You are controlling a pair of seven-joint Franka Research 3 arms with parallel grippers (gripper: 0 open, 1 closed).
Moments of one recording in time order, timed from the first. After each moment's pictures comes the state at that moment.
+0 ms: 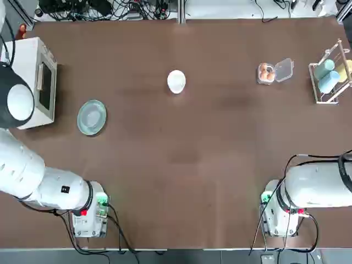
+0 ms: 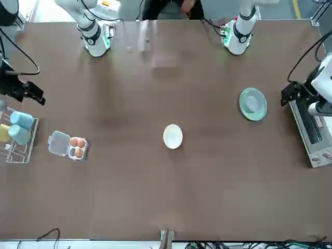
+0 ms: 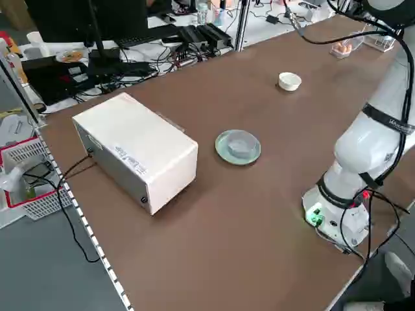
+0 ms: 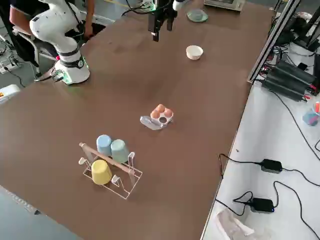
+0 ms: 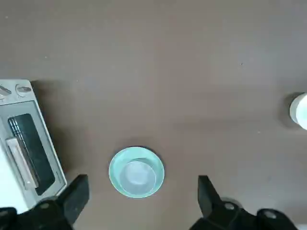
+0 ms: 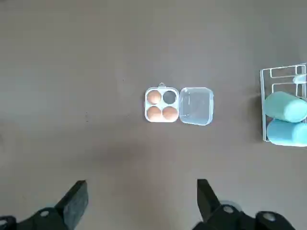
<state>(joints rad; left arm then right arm) -0.15 0.13 0.08 -1.42 0.01 1.53 0.01 -0.07 0.00 0.06 -1.59 0.00 1.62 0.12</state>
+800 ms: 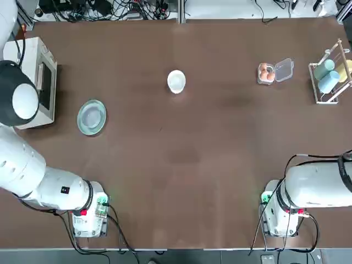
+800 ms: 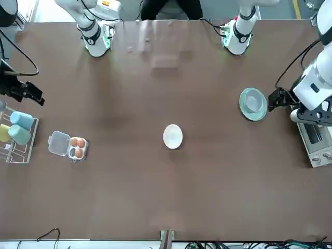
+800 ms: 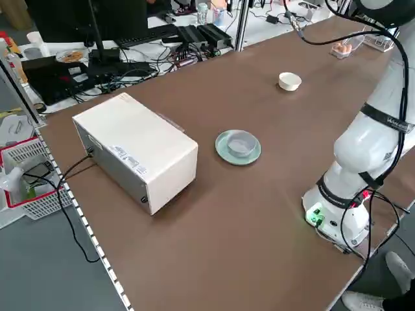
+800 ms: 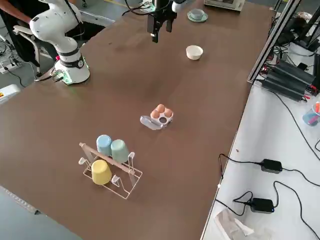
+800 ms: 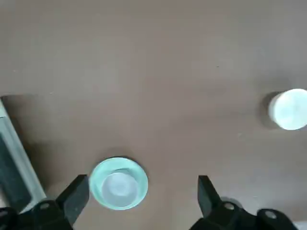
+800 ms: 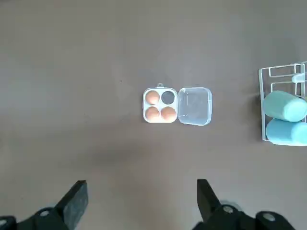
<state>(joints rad) -0.16 0.17 0.04 -1.43 -0.06 1.59 0.01 -0.08 0.01 0.06 -1.61 0.00 1.64 0.12</state>
